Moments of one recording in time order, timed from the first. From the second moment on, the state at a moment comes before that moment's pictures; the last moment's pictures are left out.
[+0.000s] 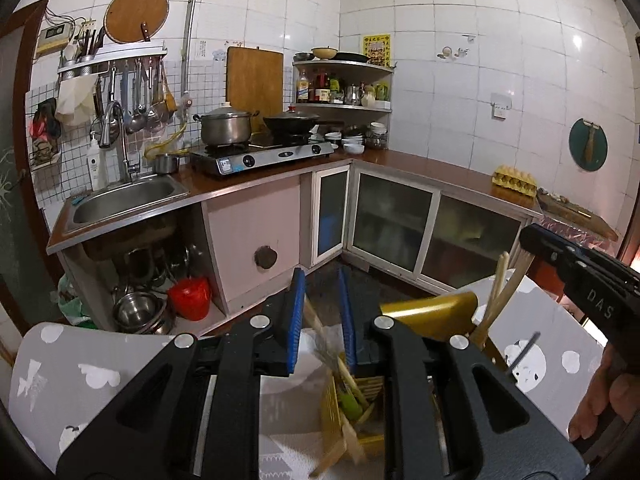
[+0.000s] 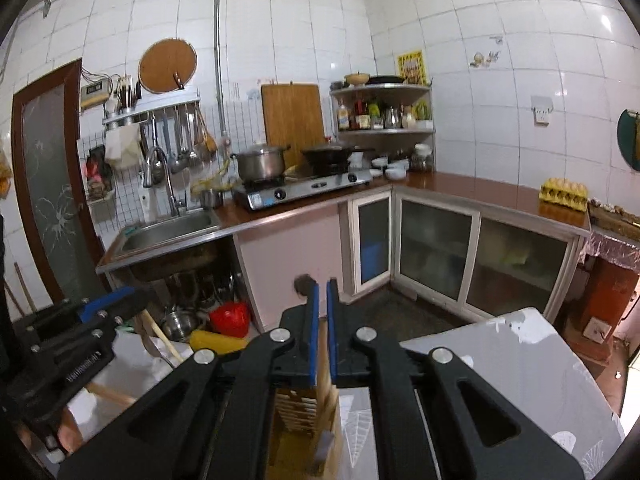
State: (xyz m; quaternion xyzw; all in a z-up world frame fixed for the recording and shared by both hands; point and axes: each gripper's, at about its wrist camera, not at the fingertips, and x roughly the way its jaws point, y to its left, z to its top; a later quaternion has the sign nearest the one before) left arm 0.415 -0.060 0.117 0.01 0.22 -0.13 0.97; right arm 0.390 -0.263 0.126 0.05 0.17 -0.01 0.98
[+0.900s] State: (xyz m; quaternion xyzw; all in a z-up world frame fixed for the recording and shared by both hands) left arm 0.154 0.014 0.139 -0.03 0.14 -0.12 0.98; right arm 0.156 -0.266 0.112 0.04 0.16 -0.02 0.99
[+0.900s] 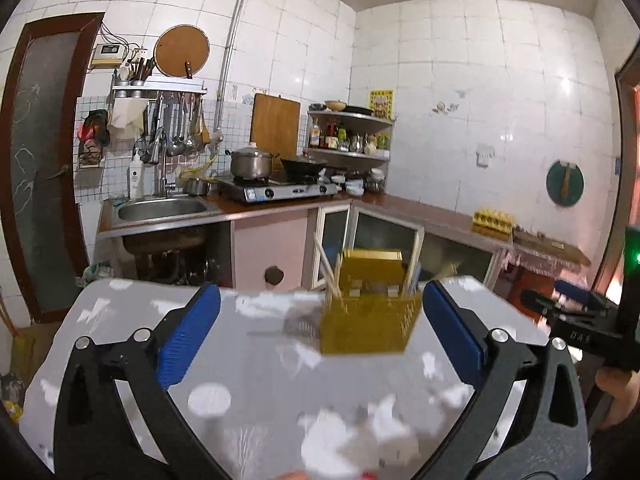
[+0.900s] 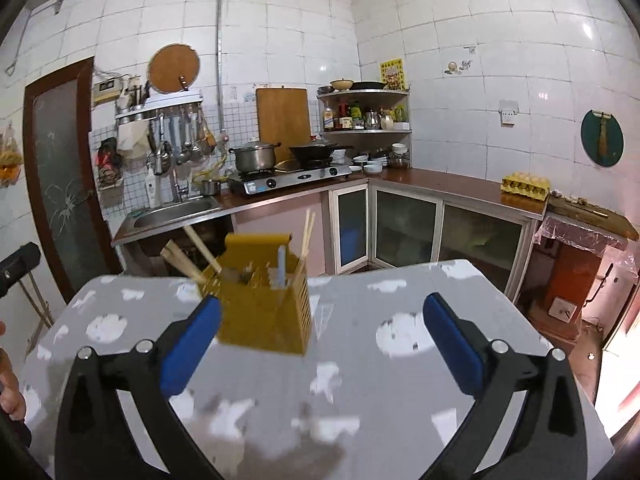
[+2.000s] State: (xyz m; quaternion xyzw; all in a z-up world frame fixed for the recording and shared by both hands) left arm 0.074 0.013 0.017 0.02 0.10 -0.04 0.99; right arm 0.078 -0.229 0.003 0.02 0.11 -0.03 0.99
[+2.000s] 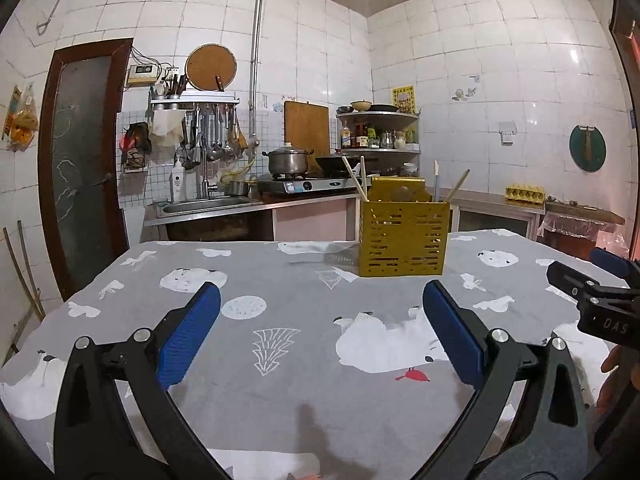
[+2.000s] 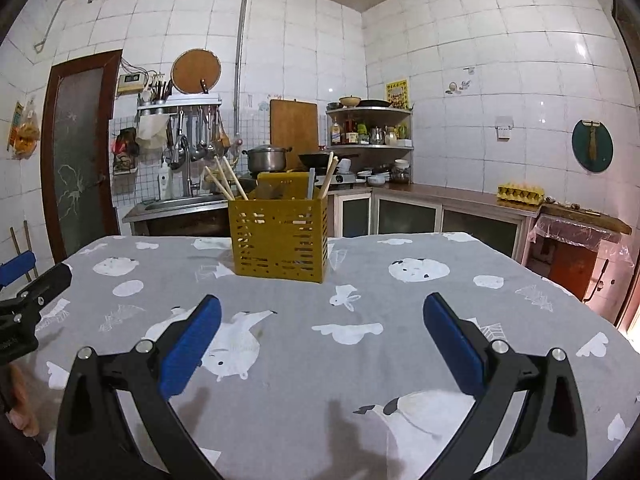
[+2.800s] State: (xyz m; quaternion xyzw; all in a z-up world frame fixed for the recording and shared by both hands) left arm 0.083 0.025 0.016 -0.01 0.12 -0.04 0.99; right arm 0.071 -0.232 0.006 0.02 0.09 -0.04 0.99
